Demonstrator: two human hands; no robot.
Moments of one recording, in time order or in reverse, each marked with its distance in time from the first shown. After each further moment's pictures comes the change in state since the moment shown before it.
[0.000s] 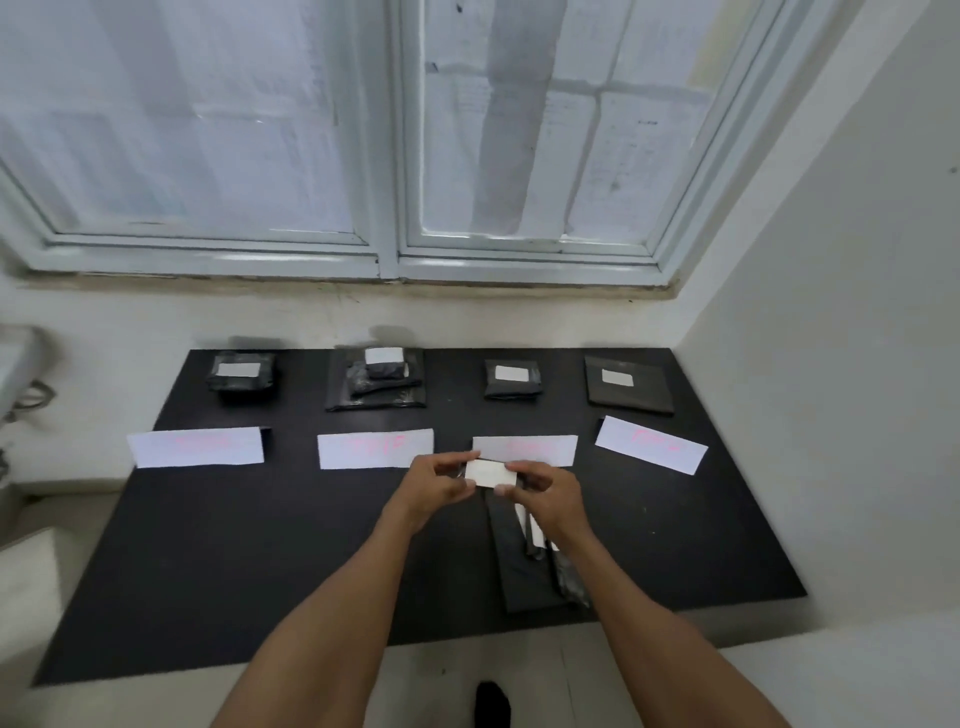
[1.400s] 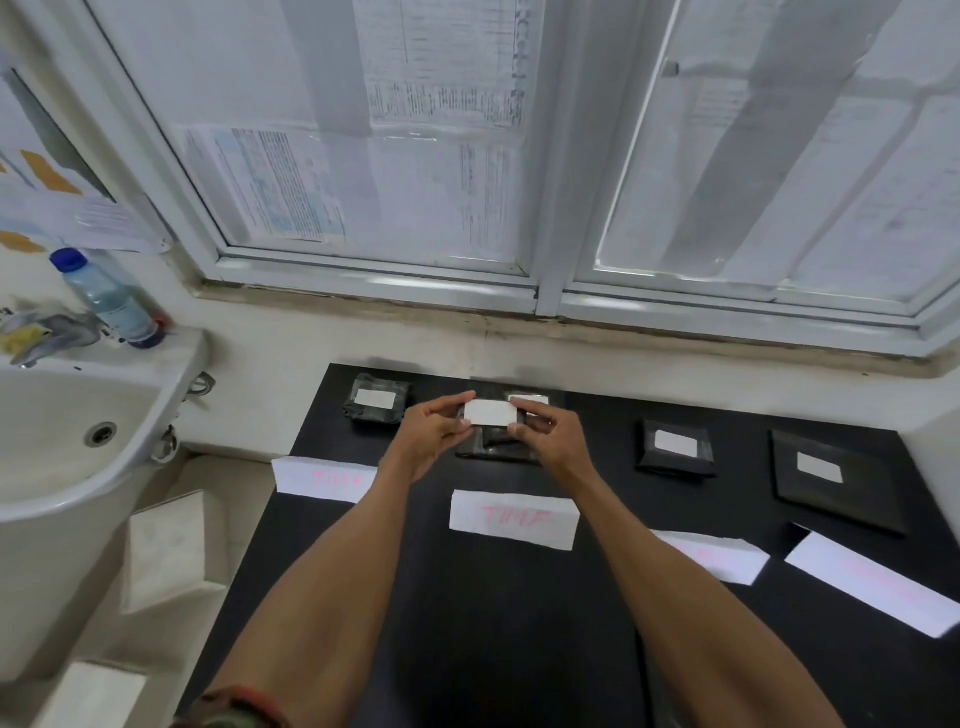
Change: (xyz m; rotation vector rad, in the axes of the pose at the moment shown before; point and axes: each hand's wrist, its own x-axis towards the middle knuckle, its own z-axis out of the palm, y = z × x) left_hand 0.090 0.092 -0.248 -0.365 0.299 0.004; right_hand 0.204 -0.119 0.211 0.145 -0.304 -0.137
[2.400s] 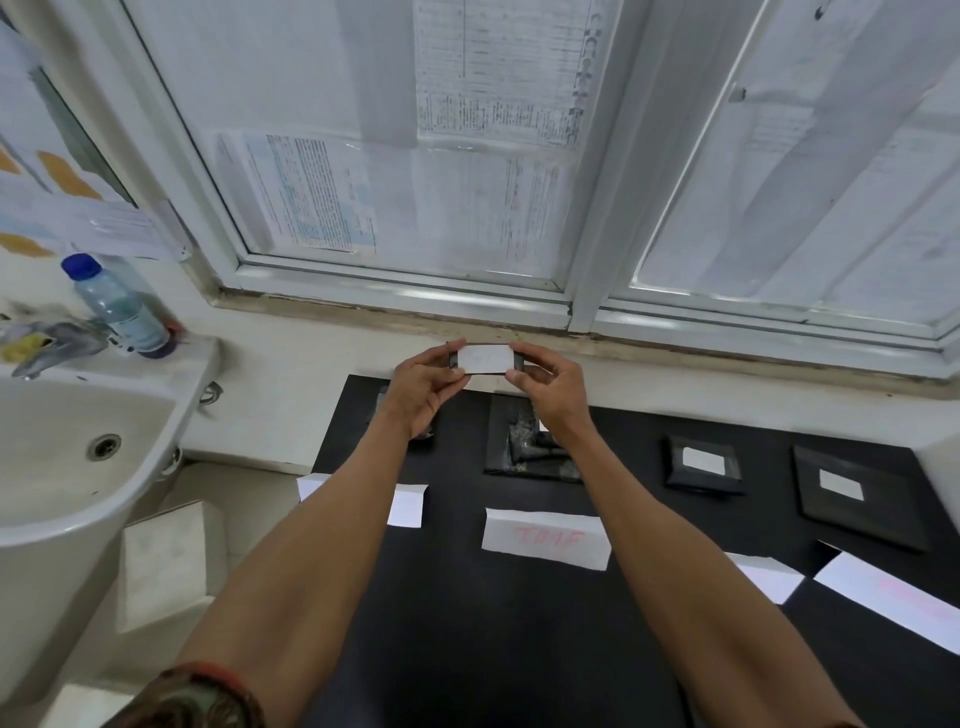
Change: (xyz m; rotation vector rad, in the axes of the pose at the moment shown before) left_hand 0.034 0.088 -0.053 -0.262 -0.015 0.065; right_hand 0.066 -0.077 0.064 0.118 0.077 -0.123
